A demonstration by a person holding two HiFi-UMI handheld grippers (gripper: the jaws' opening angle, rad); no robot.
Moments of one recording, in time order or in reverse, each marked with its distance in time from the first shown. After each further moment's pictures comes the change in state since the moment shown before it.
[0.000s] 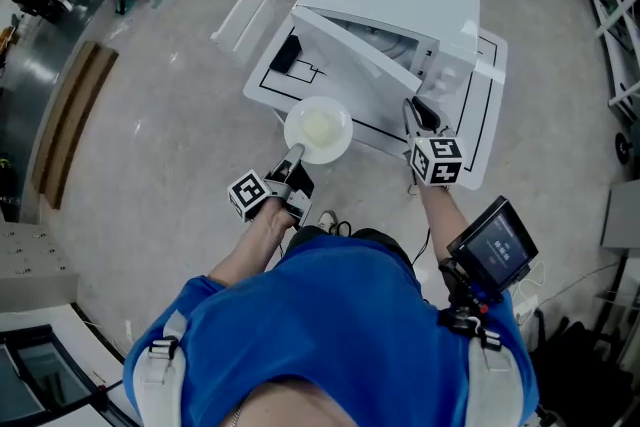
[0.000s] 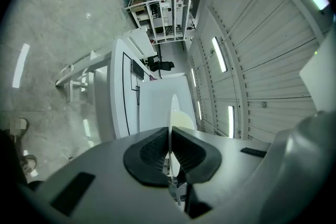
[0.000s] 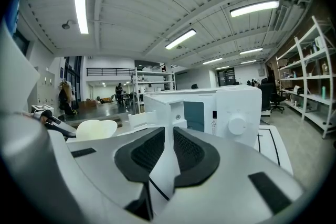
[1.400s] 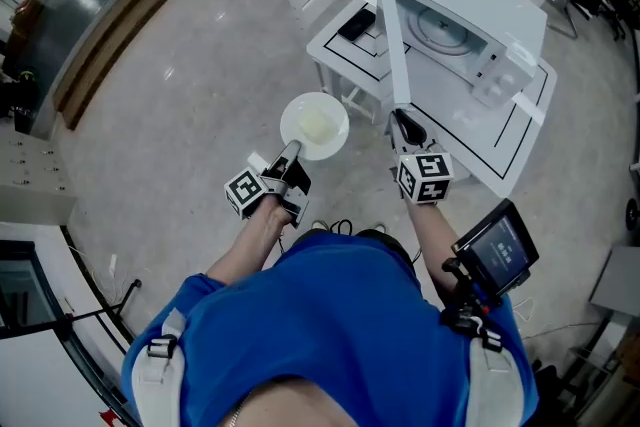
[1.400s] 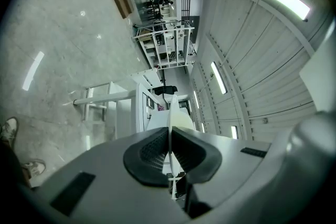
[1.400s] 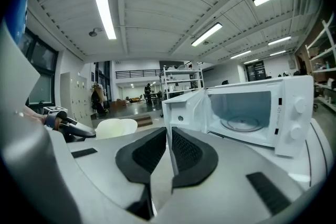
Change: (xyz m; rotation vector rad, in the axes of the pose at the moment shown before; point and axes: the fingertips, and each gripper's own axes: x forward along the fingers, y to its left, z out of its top) left arm -0.168 0.019 0.038 -0.014 -0.272 0.035; right arm -0.021 0.196 -0.024 -0.047 0.011 0.304
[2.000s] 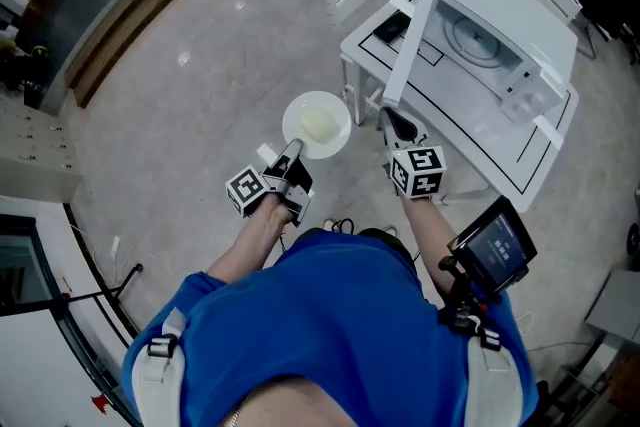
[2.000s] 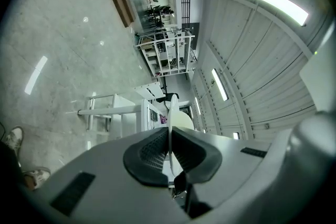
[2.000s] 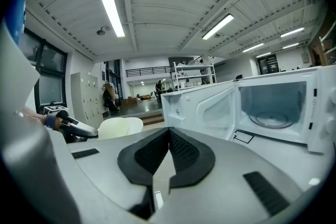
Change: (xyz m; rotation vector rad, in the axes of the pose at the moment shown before) left arm -0.040 0.013 0.059 0.005 -0.069 0.023; right arm 0.064 0.081 -0.004 -0.009 0.041 0.126
